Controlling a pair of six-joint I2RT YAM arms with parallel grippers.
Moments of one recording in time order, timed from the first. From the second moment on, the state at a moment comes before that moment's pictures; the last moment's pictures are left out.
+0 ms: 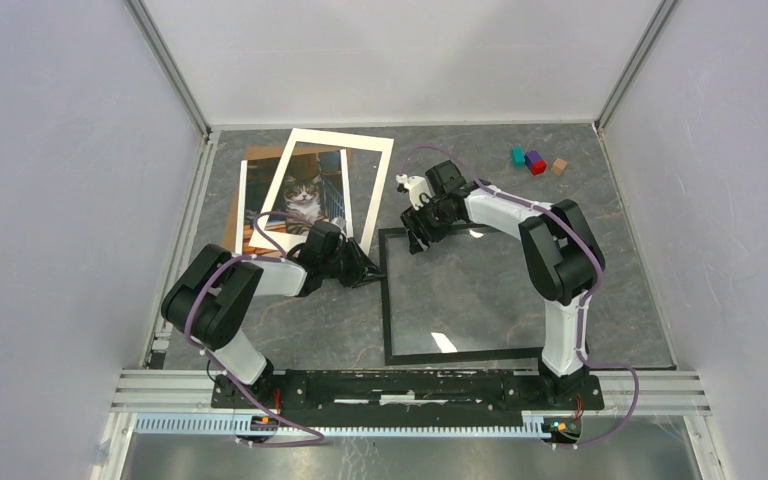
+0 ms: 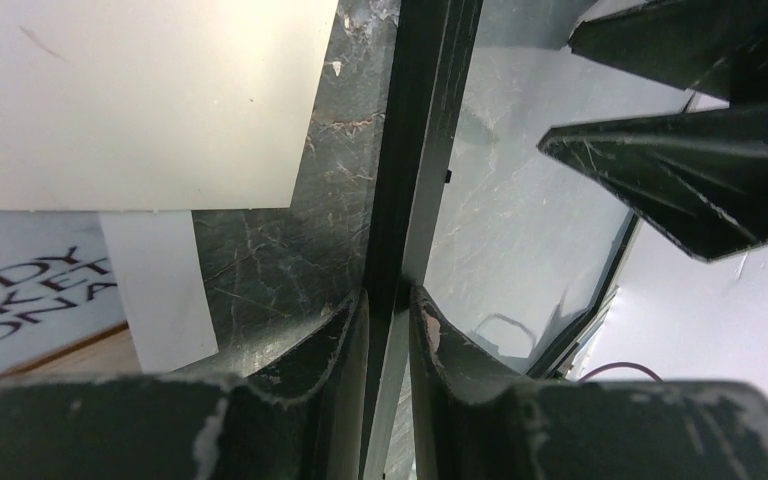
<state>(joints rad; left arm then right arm) -0.49 1.65 0.57 0.31 0.35 -1.00 0.50 2.01 1.39 -0.47 -0.38 -0.17</state>
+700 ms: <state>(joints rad) -0.49 1.59 0.57 0.25 0.31 -0.96 0.42 1.70 1.21 -0.42 -0.11 -0.03</state>
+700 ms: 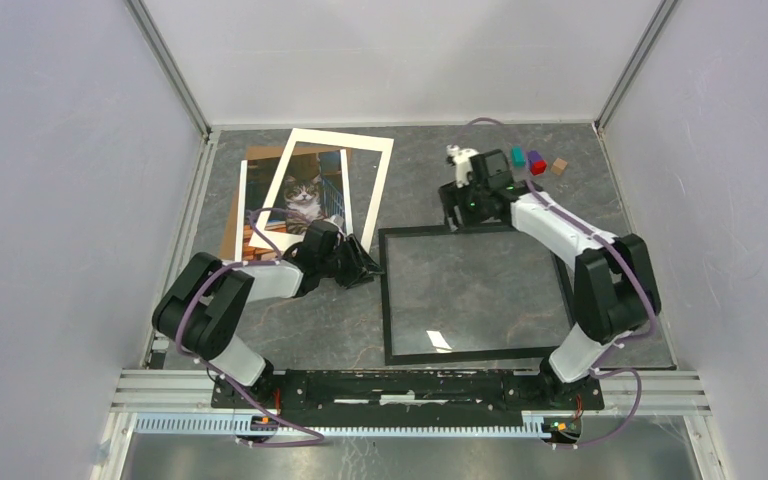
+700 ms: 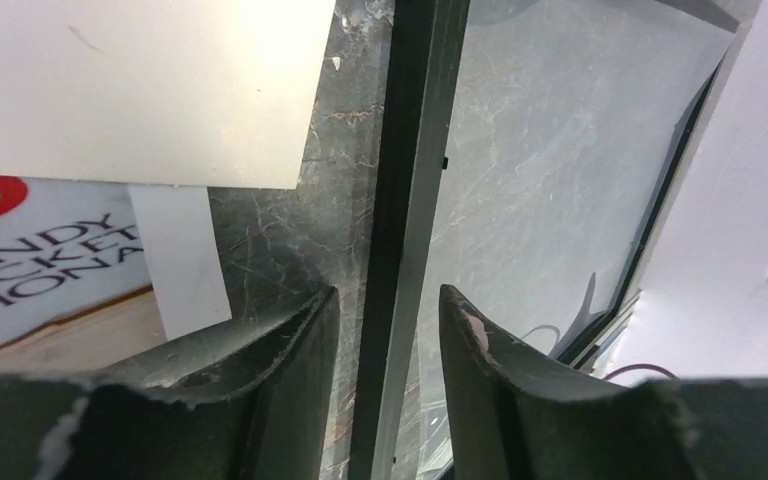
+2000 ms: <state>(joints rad) -0.53 1.57 0.58 0.23 0.32 -0.92 0.25 1.78 1.10 -0.29 -0.17 0.03</state>
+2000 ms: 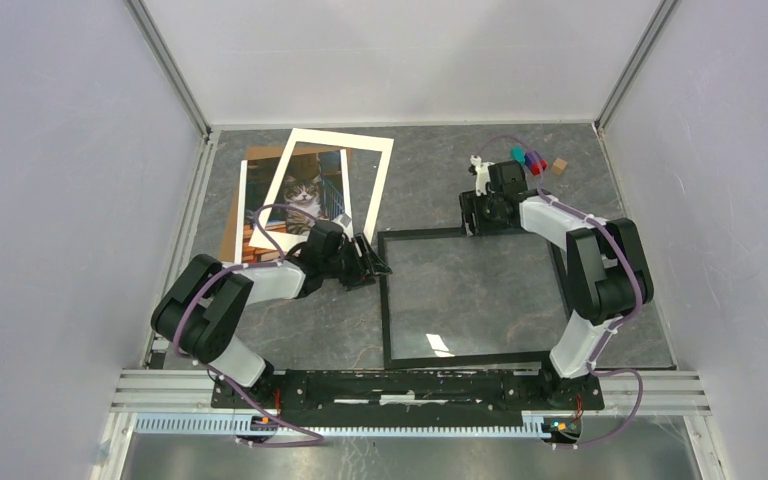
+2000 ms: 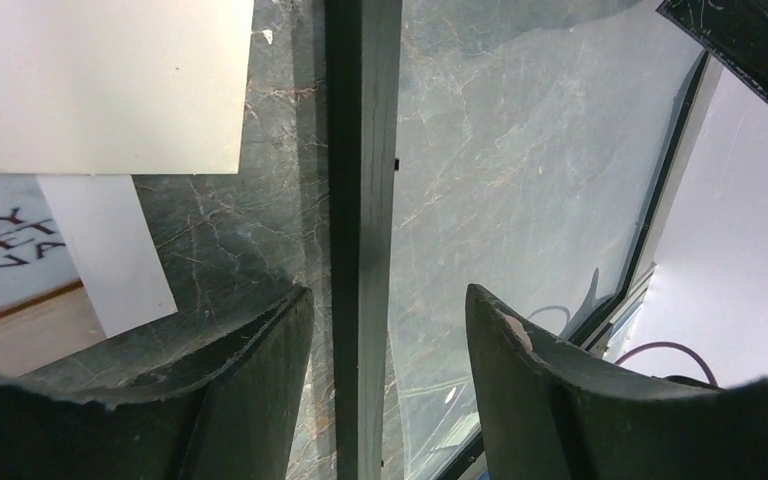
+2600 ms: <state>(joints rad) -0.59 1.60 0.69 0.07 0.14 -0.88 0.27 1.80 1.19 -0.44 -0.20 -0.08</state>
